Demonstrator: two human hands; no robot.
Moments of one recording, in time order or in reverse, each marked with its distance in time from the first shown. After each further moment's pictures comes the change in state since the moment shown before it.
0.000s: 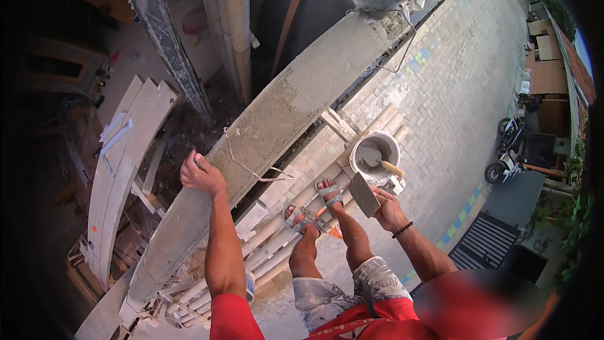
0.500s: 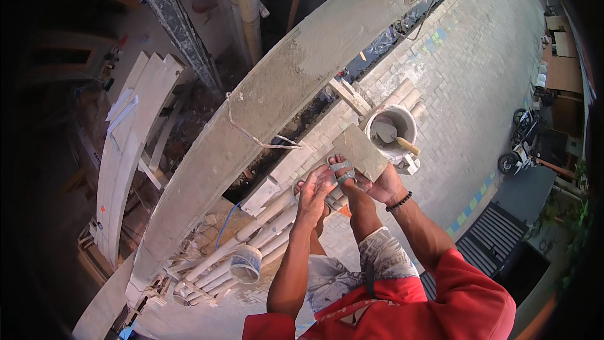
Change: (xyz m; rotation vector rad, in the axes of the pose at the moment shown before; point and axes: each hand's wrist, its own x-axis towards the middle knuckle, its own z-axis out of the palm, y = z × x) left_hand -0.195 0.104 -0.125 -1.303 -1.372 -0.638; right_hand 0.021 -0.004 0.057 0.450 -0.534 0.126
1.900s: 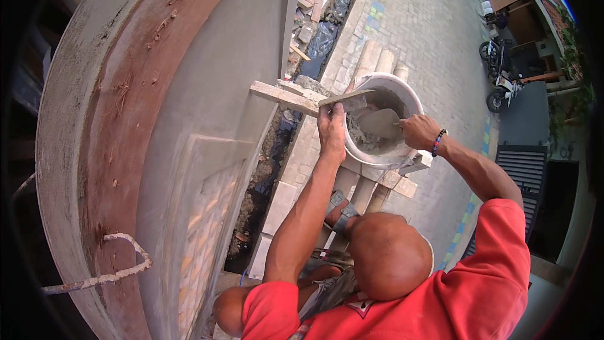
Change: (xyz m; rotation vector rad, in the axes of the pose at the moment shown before) left_hand 0.342 -0.287 0.089 -0.273 -0.332 0.061; right_hand 0.056 -0.109 -0.360 -2.523 0.776 0.008
